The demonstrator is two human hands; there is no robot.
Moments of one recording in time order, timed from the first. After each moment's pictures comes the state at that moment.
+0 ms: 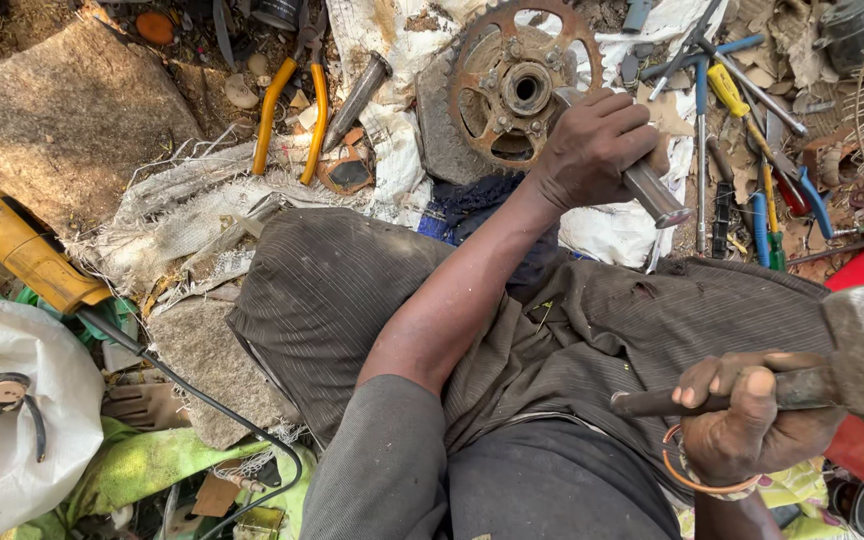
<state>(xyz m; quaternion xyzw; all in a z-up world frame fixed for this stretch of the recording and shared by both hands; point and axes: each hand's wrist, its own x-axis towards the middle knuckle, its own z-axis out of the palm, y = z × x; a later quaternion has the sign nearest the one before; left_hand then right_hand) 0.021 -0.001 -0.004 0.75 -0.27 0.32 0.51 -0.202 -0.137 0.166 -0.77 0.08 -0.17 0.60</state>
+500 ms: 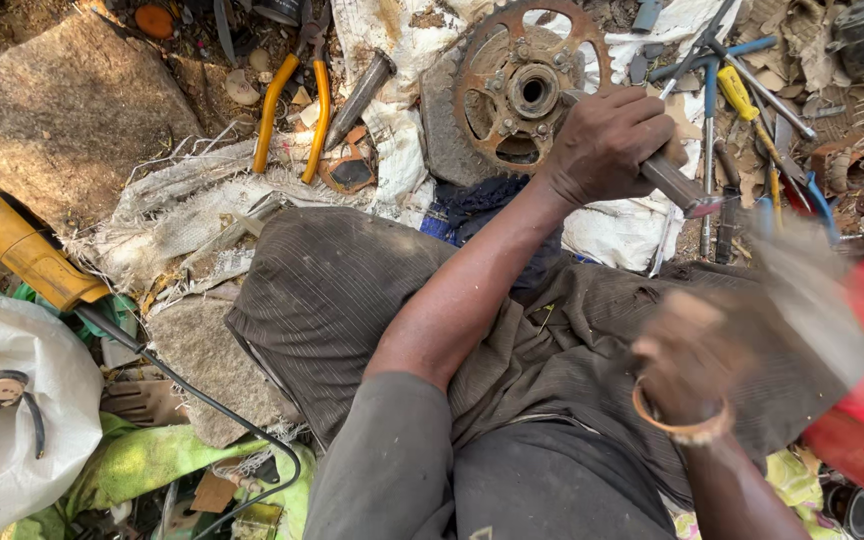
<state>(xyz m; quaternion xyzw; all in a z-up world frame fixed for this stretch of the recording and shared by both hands) 0.038 -0.010 -0.011 0.75 -0.27 0.34 0.50 -0.170 -0.145 0.141 -0.84 0.09 0.01 0.54</state>
